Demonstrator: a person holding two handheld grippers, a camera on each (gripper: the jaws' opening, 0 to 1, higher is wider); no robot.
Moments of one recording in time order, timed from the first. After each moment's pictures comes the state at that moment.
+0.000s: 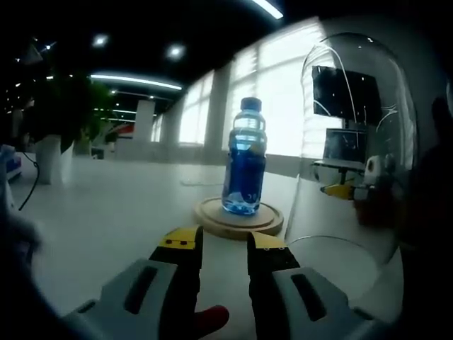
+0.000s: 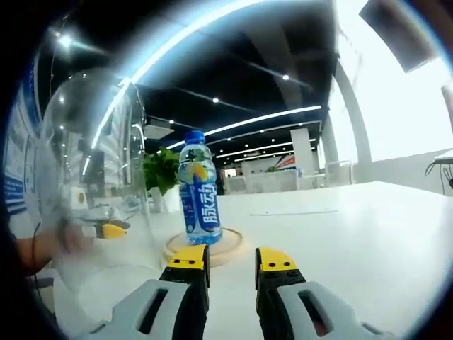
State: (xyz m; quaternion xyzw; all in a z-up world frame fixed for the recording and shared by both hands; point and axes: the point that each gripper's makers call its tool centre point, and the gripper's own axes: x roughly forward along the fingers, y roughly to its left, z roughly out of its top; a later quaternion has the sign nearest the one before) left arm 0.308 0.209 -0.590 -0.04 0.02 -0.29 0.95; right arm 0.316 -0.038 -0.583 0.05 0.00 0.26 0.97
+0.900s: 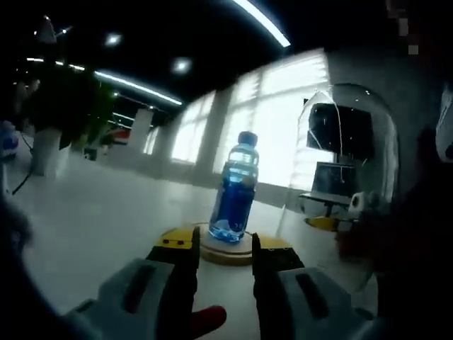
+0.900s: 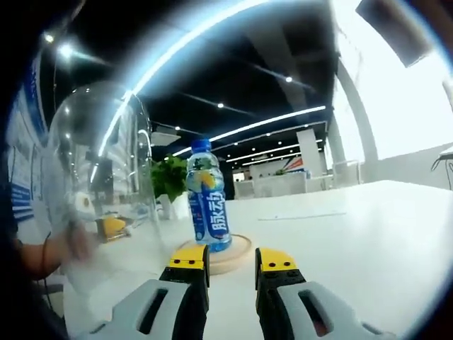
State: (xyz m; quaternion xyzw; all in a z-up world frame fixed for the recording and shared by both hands) left arm 0.291 0.214 -0.546 -0.14 -0.05 -0.34 0.93; right arm 0.310 -0.034 -0.571 0.06 -0.01 0.29 0.95
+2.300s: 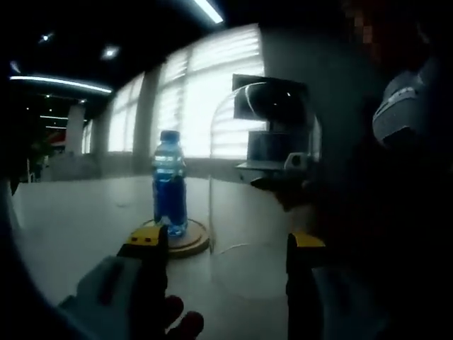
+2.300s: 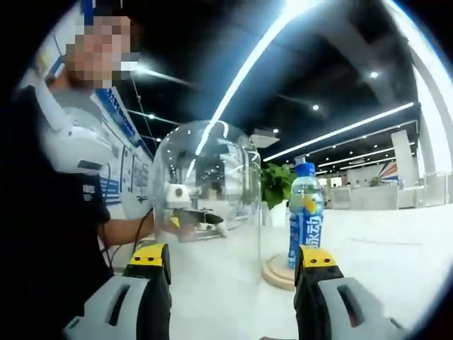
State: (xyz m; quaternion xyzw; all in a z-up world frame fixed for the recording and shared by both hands) left arm 0.240 0.183 -0.532 -0.01 0.00 -0.51 0.86; right arm 0.237 0.010 -0.522 0.03 -0.05 0.57 0.82
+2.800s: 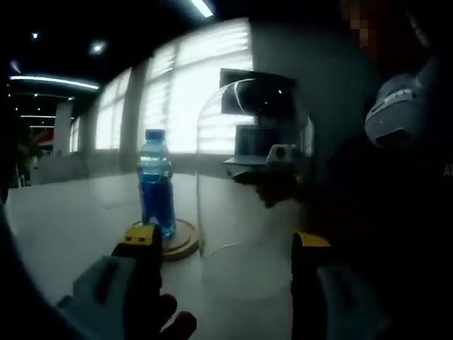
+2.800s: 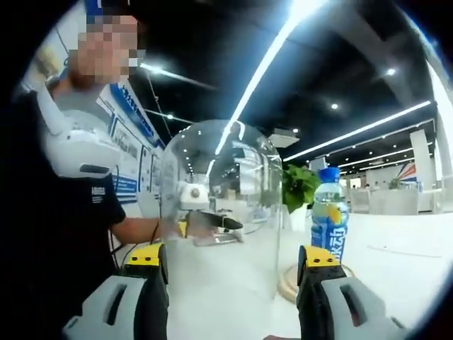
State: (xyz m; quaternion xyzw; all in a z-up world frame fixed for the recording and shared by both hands) left arm 0.235 0.173 -0.528 0.00 0.02 -0.55 0.83; right arm 0.230 0.043 -0.513 0.02 -0.05 0.63 0.78
